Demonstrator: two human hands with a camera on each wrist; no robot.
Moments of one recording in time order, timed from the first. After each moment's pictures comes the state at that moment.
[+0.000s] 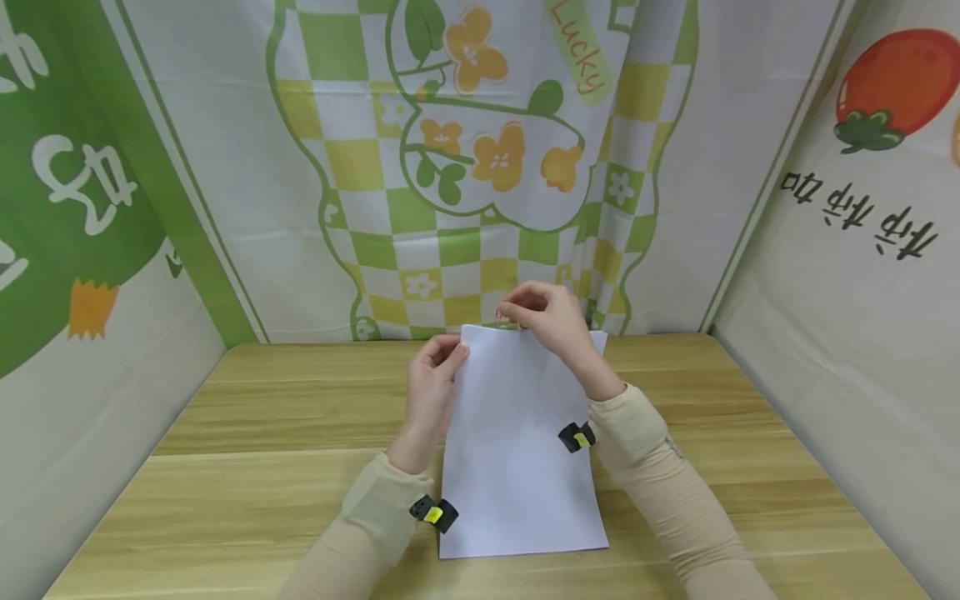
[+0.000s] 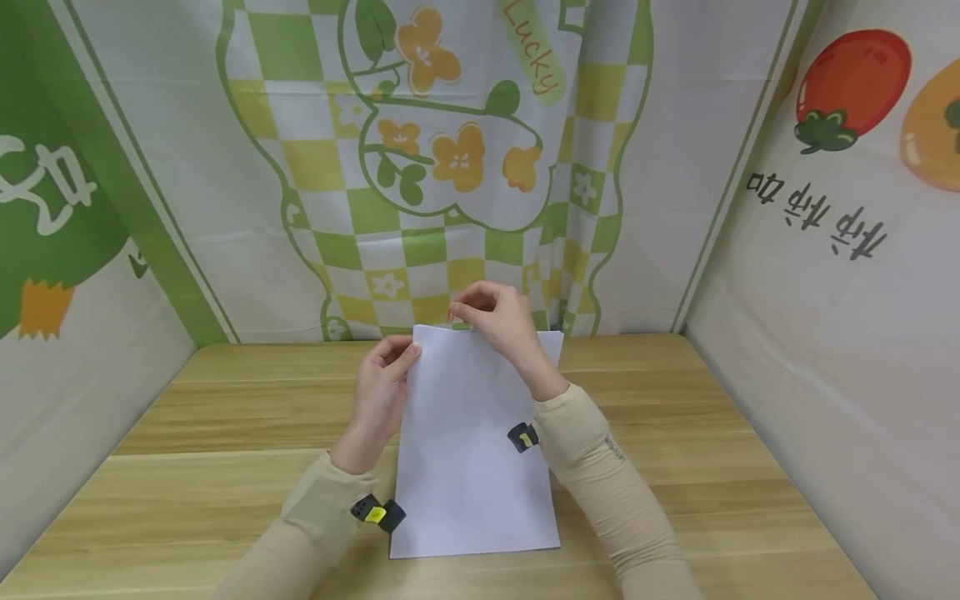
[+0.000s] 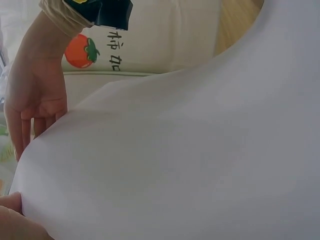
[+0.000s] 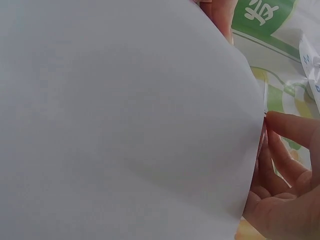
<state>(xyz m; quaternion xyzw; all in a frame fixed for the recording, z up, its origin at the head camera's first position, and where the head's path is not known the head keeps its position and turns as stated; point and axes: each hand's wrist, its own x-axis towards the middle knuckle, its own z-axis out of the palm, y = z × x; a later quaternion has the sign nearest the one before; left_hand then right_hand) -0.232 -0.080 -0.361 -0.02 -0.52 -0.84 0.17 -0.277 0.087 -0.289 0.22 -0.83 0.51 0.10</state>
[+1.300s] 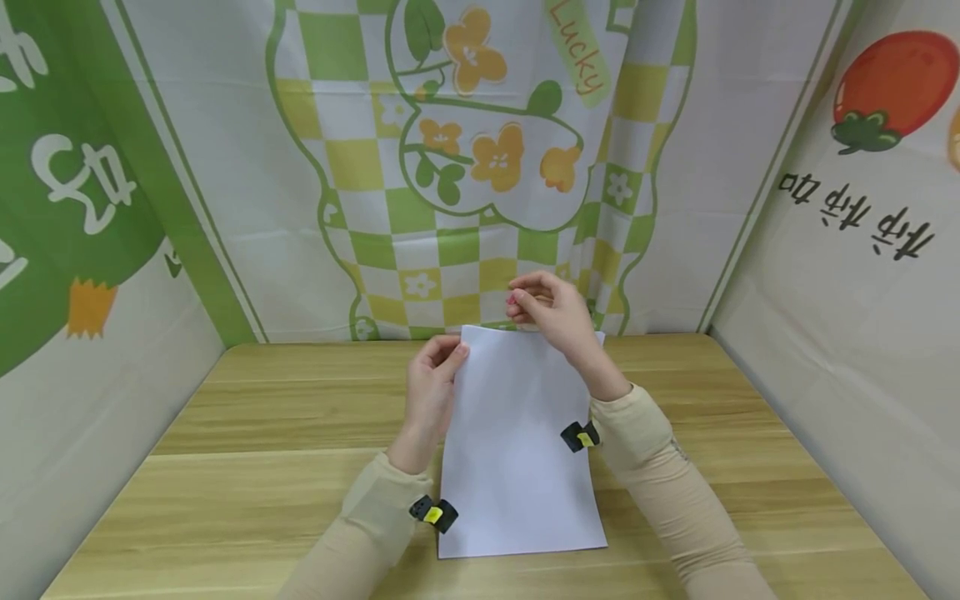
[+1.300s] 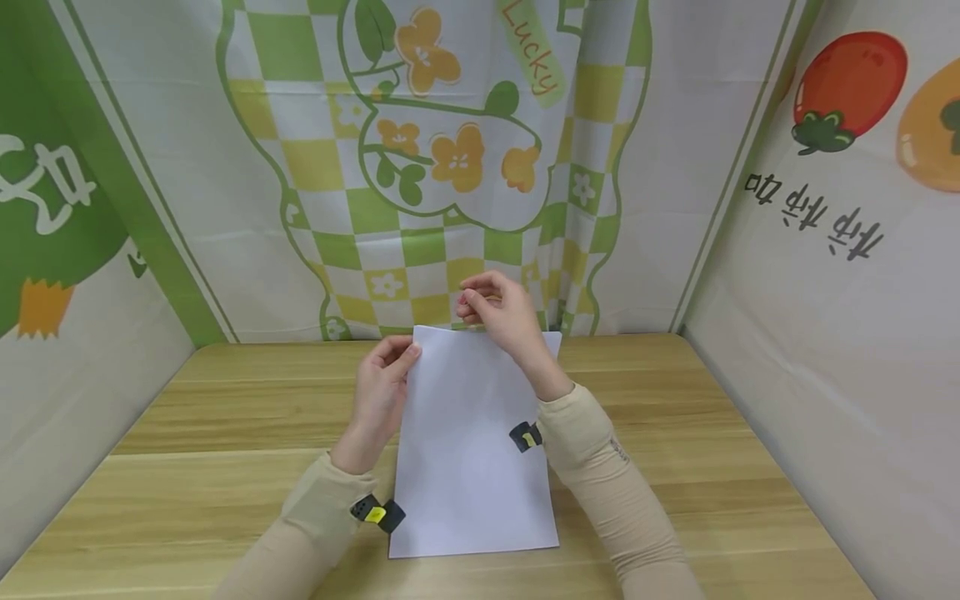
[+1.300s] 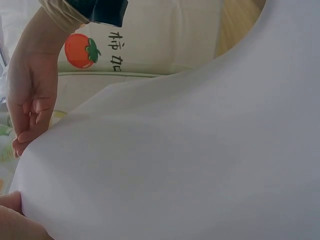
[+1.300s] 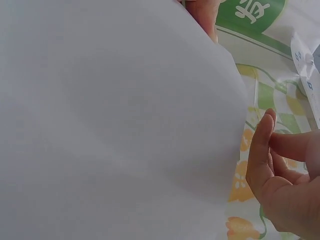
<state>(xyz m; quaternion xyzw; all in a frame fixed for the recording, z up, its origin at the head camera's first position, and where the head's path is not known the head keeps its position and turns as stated) -0.231 -0.080 -0.364 -0.03 -0.51 -0.85 0.17 -0.272 0.091 -0.282 0.22 -0.75 0.62 0.06</state>
